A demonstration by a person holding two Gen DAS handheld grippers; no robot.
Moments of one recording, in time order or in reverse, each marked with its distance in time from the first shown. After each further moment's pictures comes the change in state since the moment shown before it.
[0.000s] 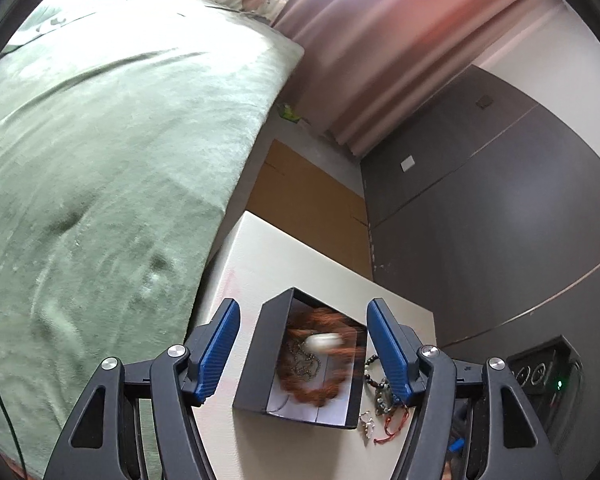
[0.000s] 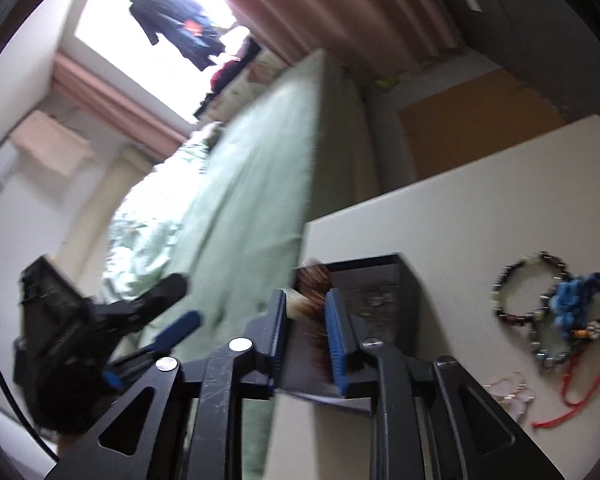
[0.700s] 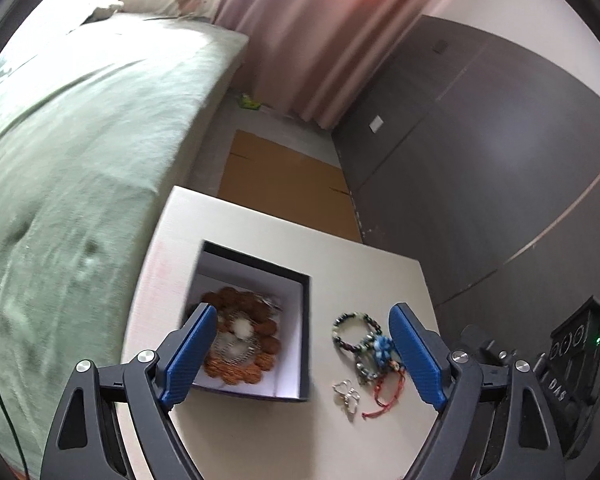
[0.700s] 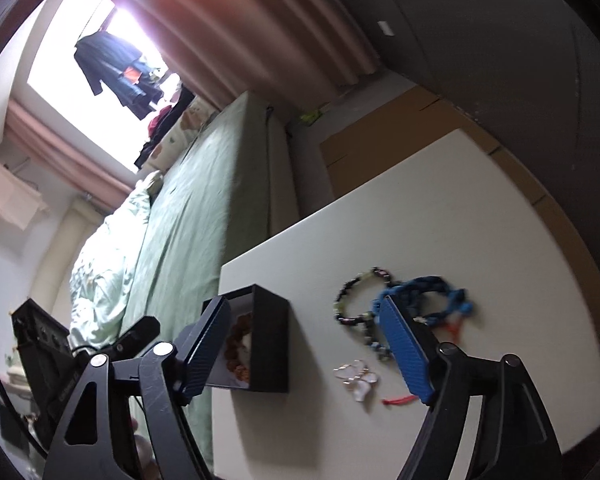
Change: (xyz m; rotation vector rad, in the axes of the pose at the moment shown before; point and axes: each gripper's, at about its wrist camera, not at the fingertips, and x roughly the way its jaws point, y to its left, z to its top) left arm 0.032 -0.077 -0.053 0.217 0.047 0.002; right arm -0.113 -0.078 0.001 0.130 -0.126 -0.169
